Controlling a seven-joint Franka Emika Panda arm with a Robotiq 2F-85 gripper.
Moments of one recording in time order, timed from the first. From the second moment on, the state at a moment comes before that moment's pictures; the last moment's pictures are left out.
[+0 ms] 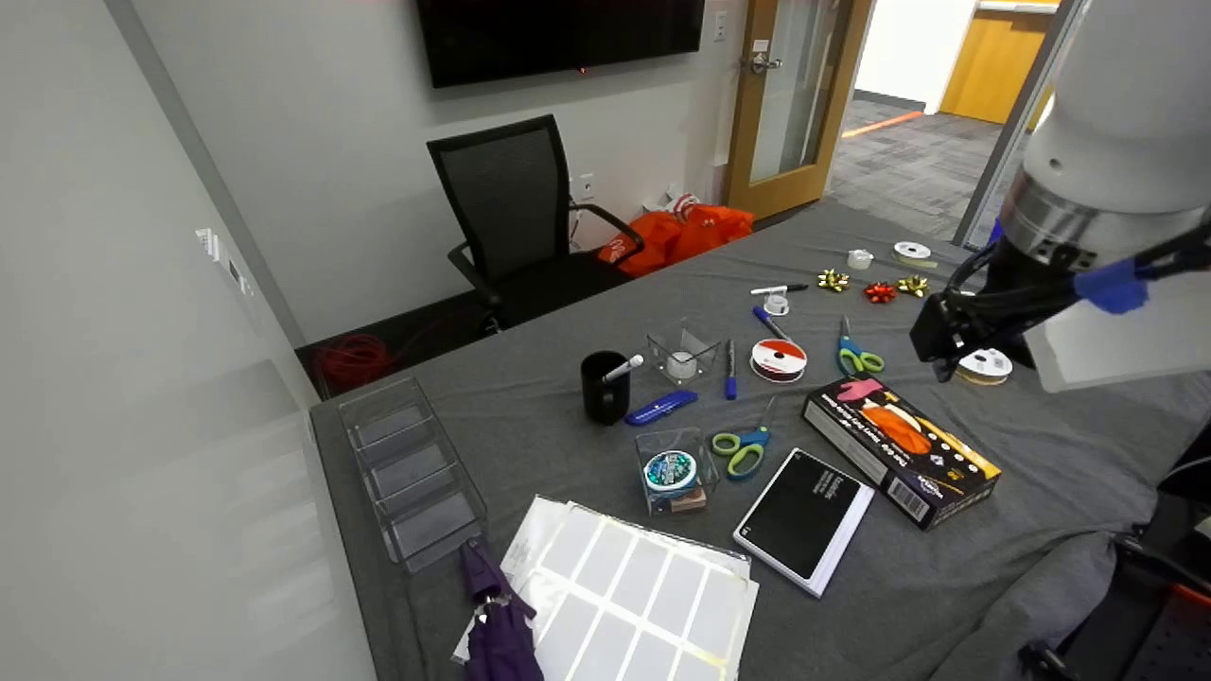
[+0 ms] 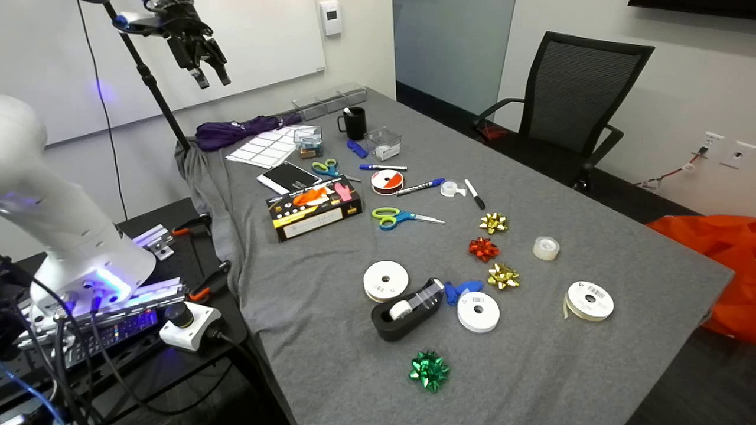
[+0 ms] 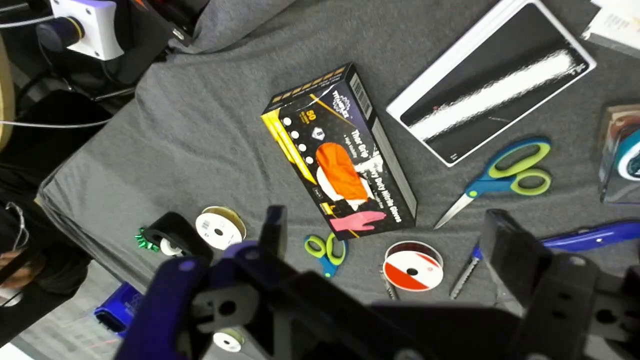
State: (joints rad) arm -0.06 -0.45 0.59 -2.41 -0.15 1.92 1.15
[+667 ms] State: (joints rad) arm 0.11 -0.27 0.33 -2.22 0.02 1.94 0.88
